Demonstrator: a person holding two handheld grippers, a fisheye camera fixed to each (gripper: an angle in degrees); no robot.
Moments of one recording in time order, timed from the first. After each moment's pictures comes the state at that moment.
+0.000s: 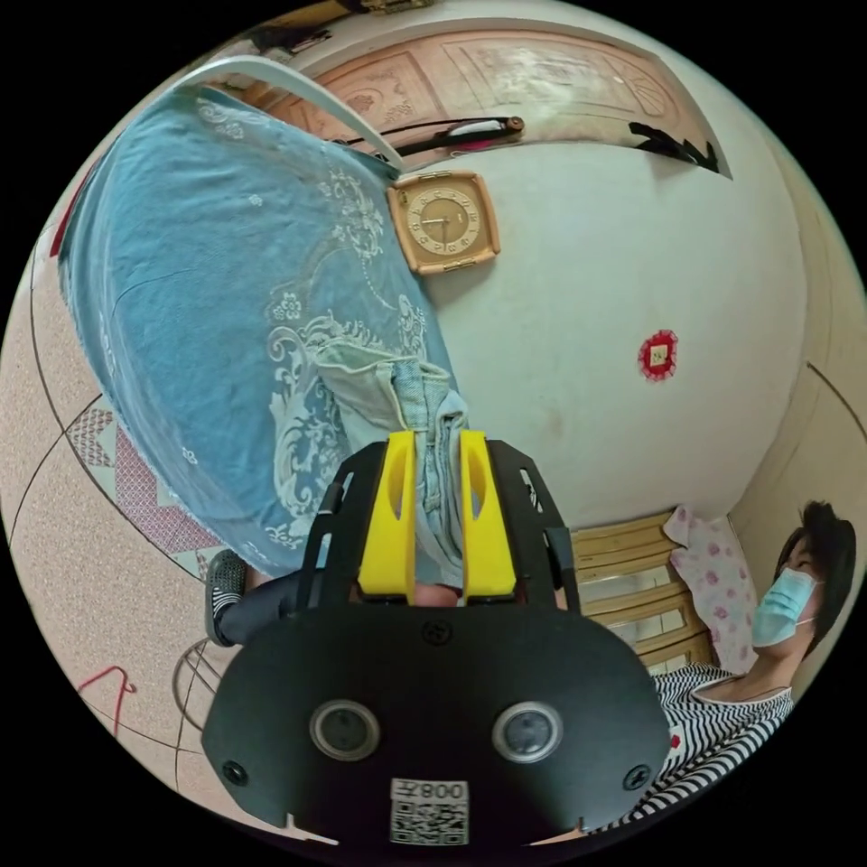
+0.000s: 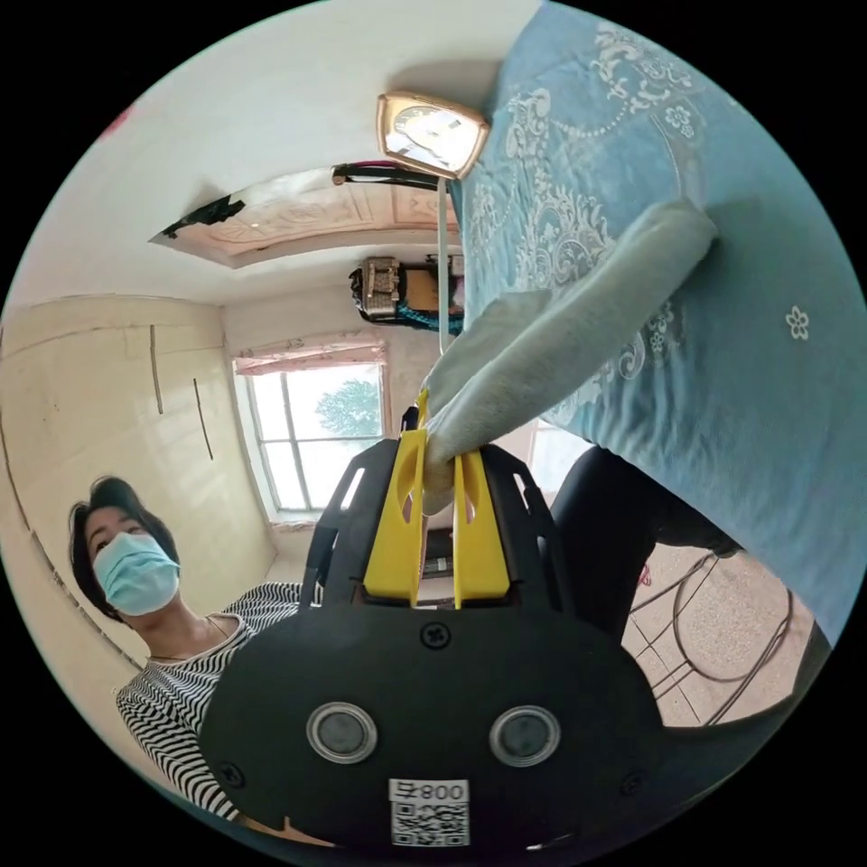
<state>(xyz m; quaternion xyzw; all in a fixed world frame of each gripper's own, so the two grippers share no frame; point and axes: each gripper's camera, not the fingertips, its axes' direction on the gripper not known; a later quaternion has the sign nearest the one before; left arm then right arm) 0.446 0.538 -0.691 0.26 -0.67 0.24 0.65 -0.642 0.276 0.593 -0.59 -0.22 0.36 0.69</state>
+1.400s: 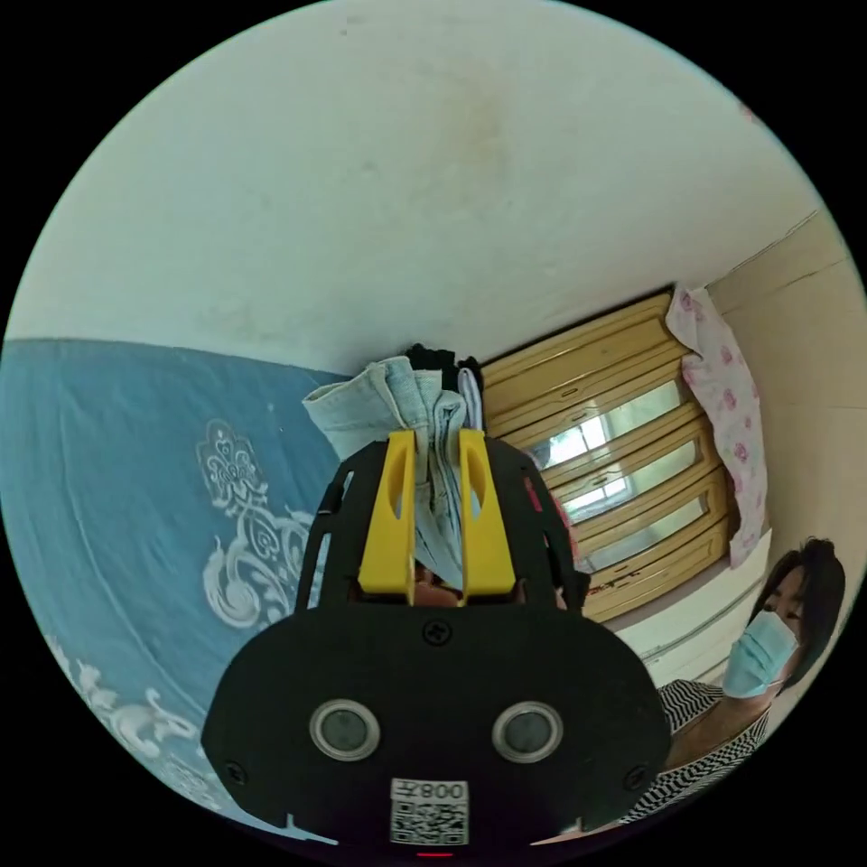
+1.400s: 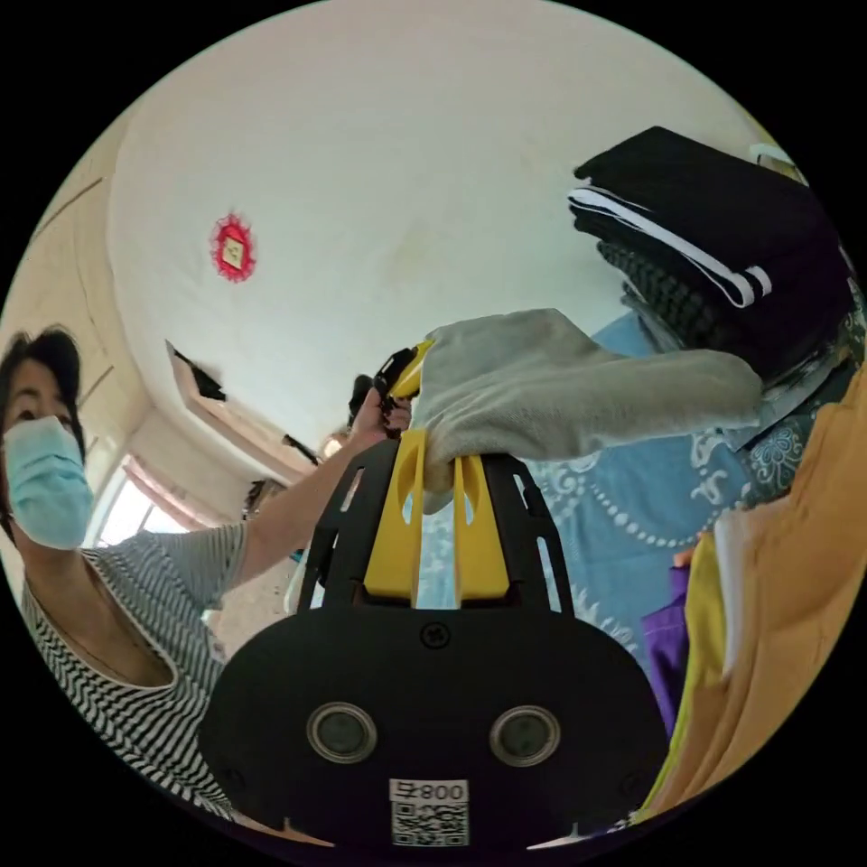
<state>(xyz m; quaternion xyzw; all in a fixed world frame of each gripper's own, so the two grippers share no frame) -0.386 -0.486 -0.078 -0.21 -0.69 0.14 0.68 -0.134 0.156 0.577 -0.27 0.04 0.14 0.95</state>
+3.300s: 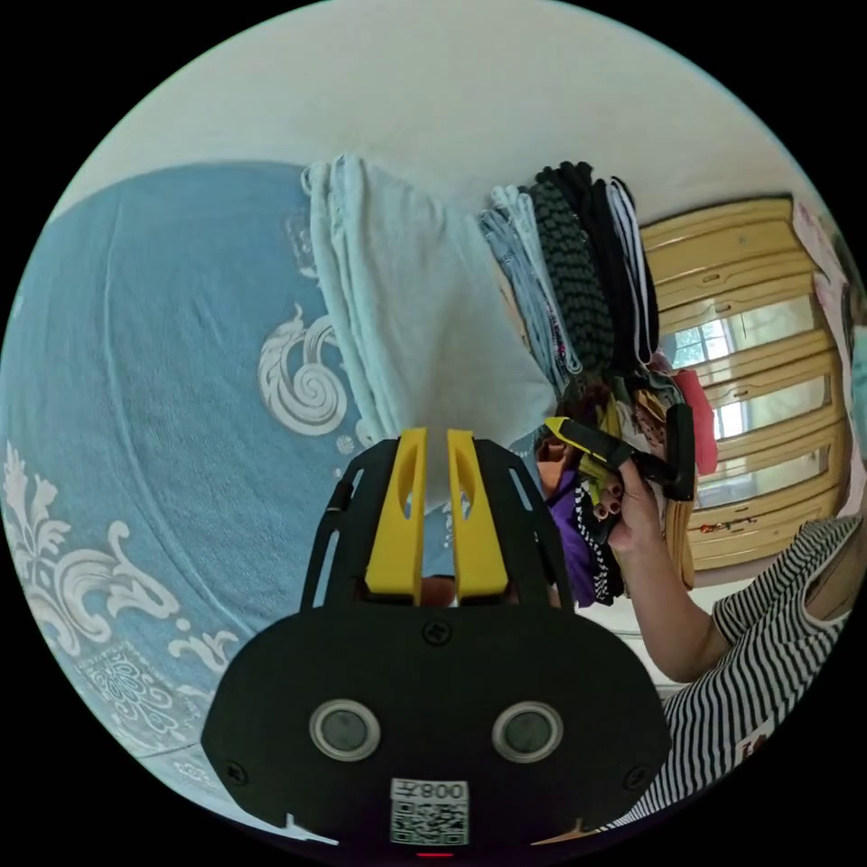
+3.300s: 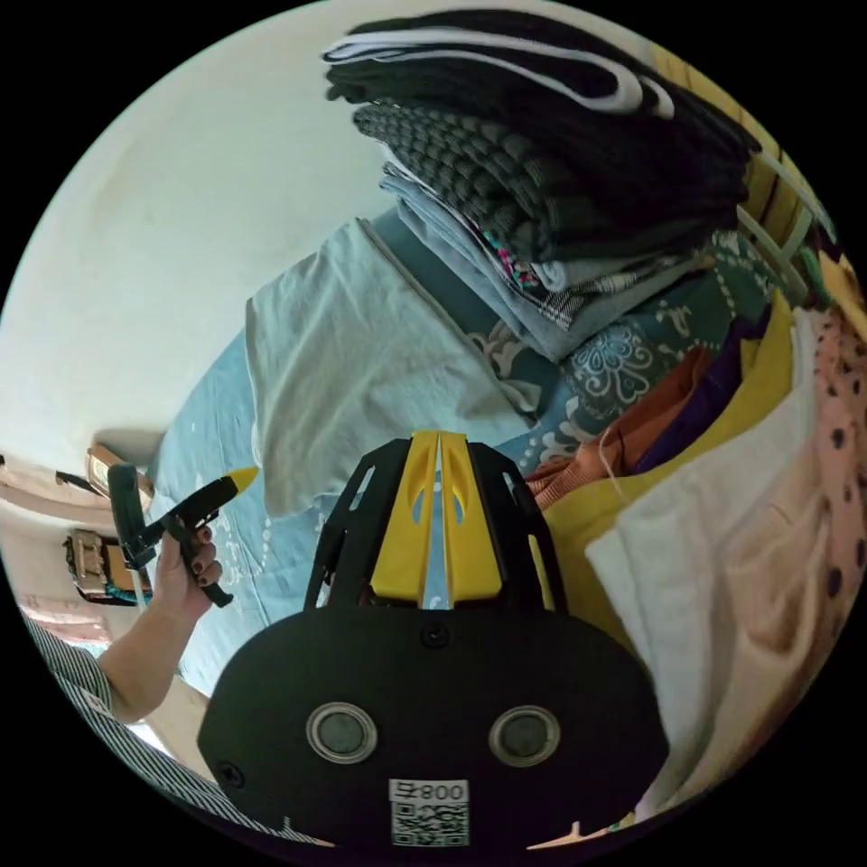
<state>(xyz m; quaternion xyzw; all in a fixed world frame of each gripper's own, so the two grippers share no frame) -0.759 -0.590 0.154 -0.28 -0.80 0.08 0.51 0.201 0.200 0.781 -0.40 0.40 0.14 0.81</state>
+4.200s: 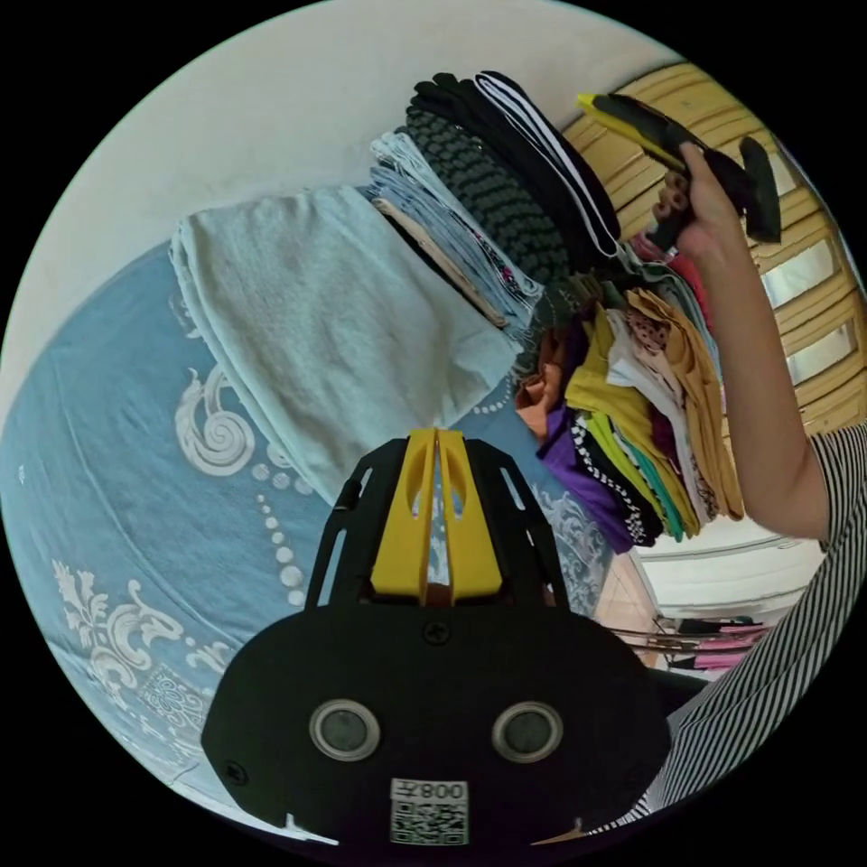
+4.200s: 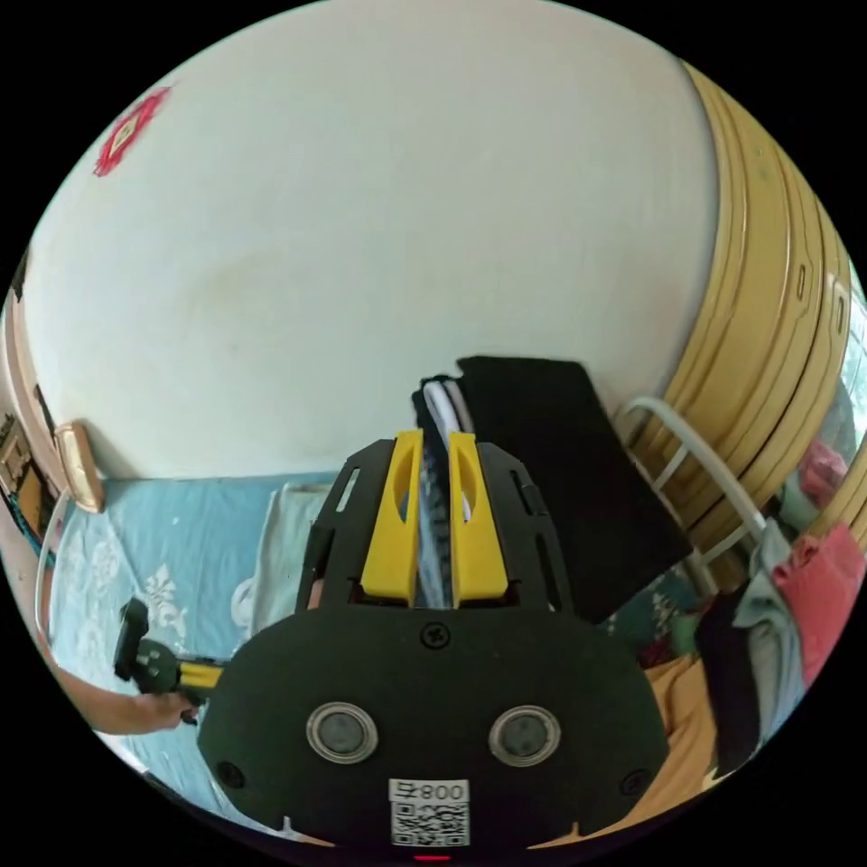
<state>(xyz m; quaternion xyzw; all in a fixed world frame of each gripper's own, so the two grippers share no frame) -0.798 -0.480 0.242 -0.41 -0.80 0.09 0.44 0.259 -0.047 0.782 -0.23 0.41 -0.16 0.87</state>
